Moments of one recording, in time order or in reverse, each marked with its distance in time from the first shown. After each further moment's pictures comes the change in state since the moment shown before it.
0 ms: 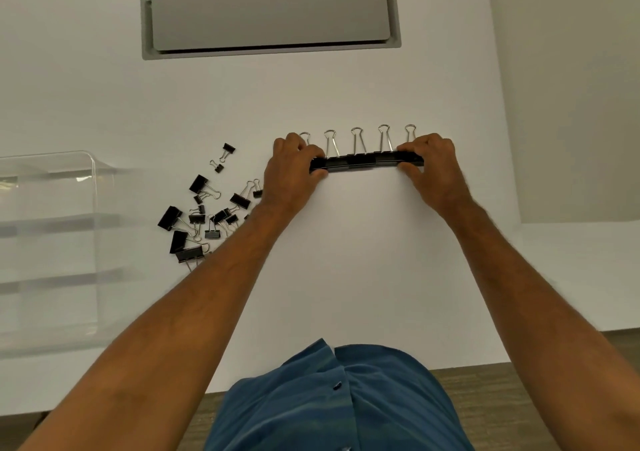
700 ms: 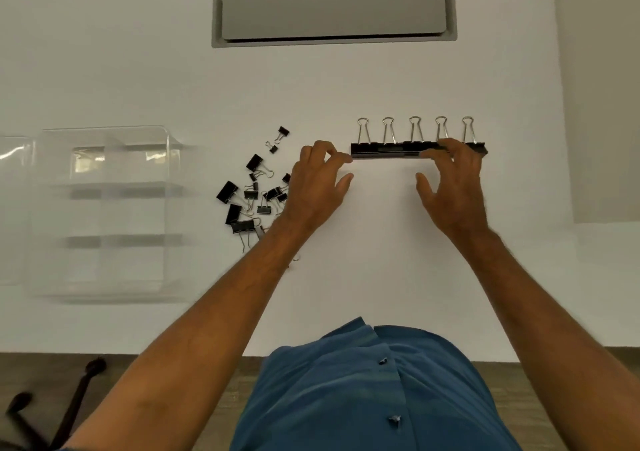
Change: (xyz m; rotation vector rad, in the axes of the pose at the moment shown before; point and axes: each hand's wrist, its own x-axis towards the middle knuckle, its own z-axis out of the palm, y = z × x) left_hand -0.067 -0.024 -0.028 0.088 0.117 0.085; right_hand -0.056 -0.065 0.032 -0.021 0.220 -0.093
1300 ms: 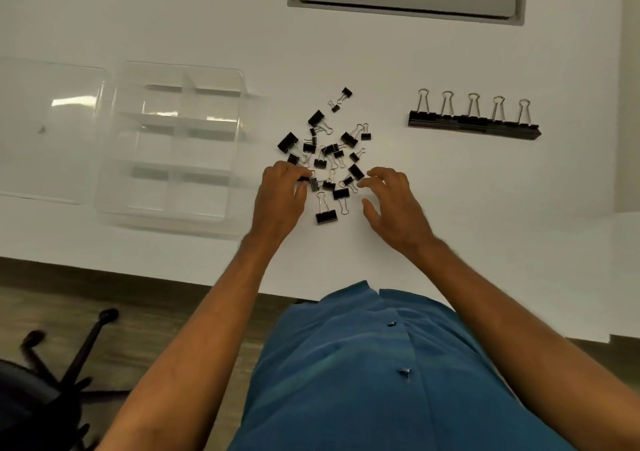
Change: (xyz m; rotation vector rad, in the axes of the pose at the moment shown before) left_hand -0.152 -0.100 -0.059 -0.147 0.075 -0.287; right_hand -0.092 -0.146 0.065 0.142 -0.348 -0.252
